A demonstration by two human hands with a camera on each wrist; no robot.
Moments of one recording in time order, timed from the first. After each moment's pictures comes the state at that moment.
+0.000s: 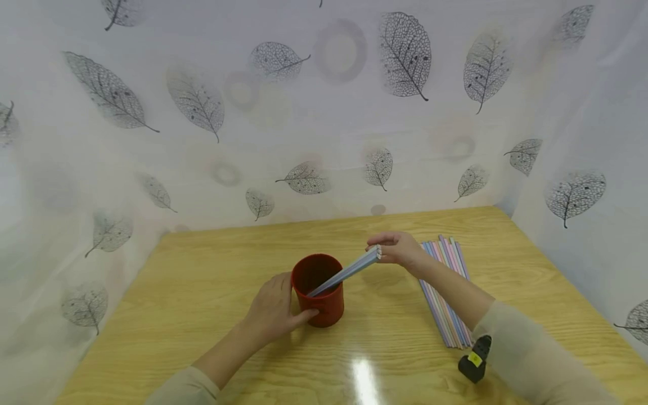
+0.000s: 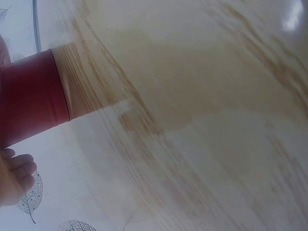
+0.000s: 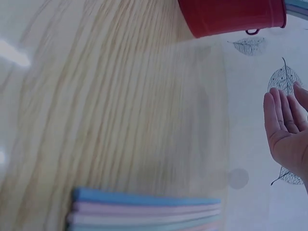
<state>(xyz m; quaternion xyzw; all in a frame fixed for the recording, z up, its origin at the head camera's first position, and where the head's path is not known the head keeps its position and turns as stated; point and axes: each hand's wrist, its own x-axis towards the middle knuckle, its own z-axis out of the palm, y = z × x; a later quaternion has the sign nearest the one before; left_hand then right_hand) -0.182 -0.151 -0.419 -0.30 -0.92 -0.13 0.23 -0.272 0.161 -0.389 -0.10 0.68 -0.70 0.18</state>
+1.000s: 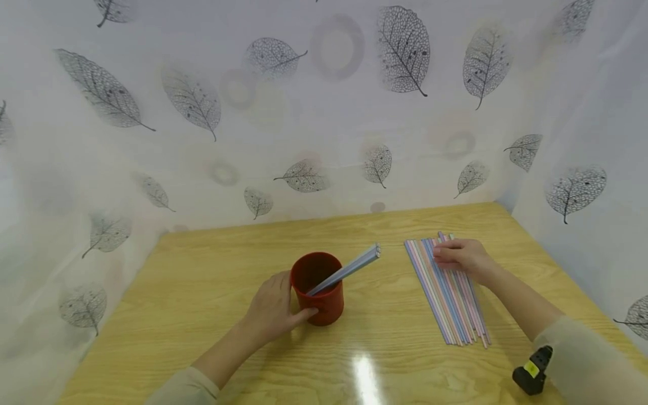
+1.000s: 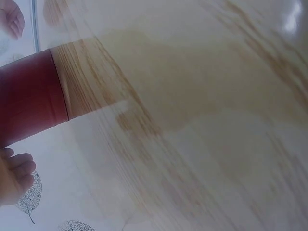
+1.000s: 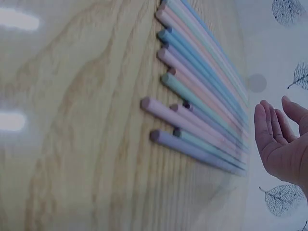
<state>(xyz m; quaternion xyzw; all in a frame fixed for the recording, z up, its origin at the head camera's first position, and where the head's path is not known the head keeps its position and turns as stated) -0.184 -0.151 -0.420 -0.30 -0.92 -0.14 0.22 -0.259 0.283 -0.410 0.02 0.71 -0.69 0.14</state>
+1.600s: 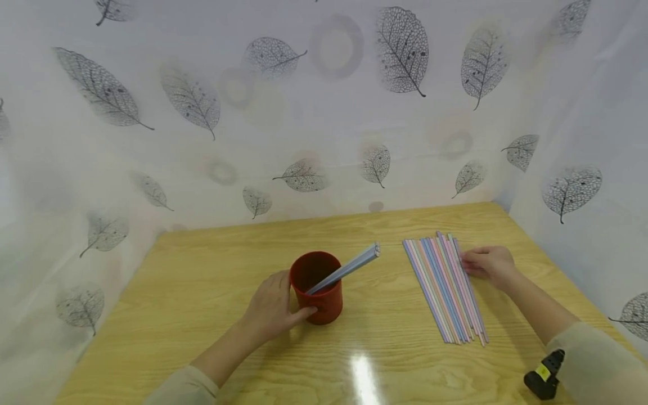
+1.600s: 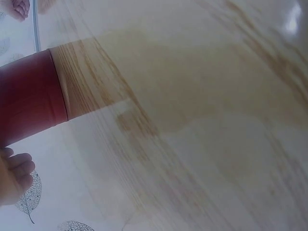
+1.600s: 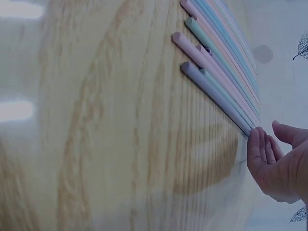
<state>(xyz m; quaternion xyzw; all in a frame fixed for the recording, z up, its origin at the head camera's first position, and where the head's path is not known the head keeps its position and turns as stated) -0.183 -0.151 -0.419 -0.29 -0.92 -0.15 0.21 -0.244 0.322 -0.412 0.13 0.69 -0.70 0.12</state>
